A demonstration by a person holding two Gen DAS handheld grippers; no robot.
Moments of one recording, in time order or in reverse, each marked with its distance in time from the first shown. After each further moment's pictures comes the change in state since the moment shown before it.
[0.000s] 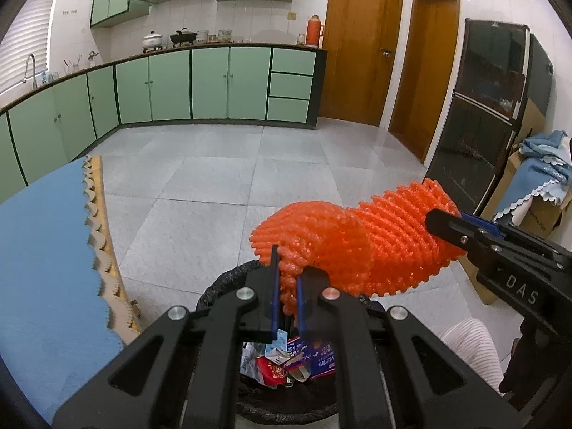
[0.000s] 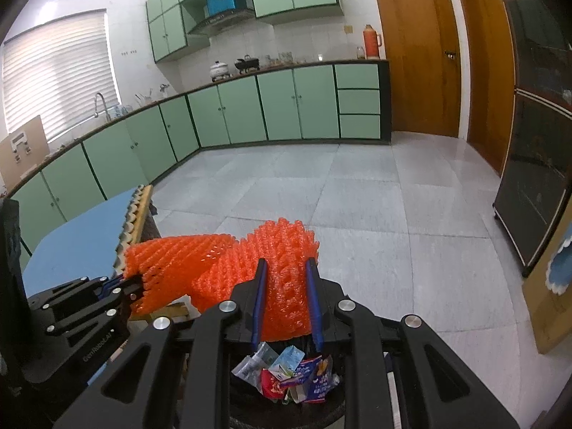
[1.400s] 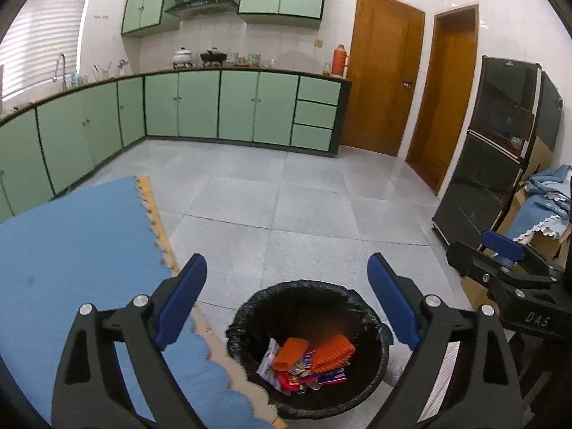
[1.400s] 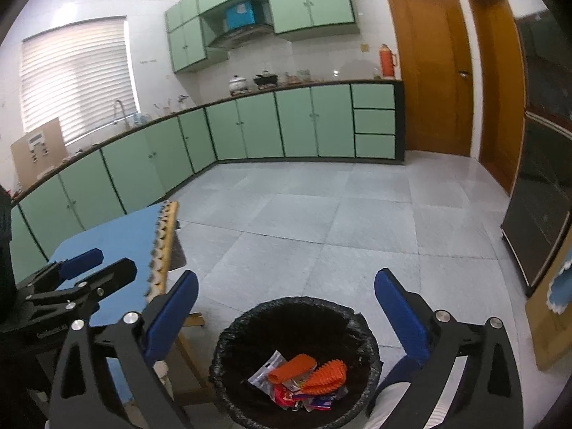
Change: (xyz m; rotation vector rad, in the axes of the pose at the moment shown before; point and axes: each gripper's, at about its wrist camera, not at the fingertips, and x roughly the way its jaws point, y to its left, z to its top) left arm -0.094 0.030 0.032 -0.067 -0.103 0.077; right arm -0.058 0.030 0.031 -0.048 -0.074 0.072
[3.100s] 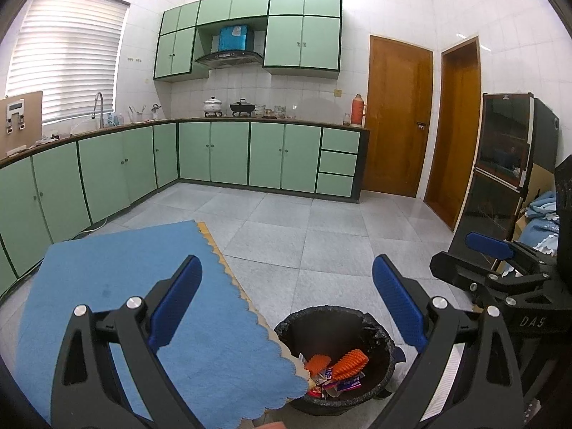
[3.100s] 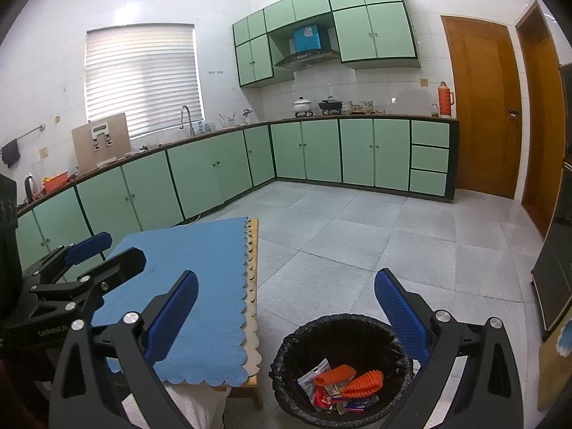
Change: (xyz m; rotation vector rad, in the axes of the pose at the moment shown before) left arm -0.153 0.021 -0.004 -0.002 -0.193 0.101; right arm -0.096 0.074 0.012 -0.123 -0.076 0.192
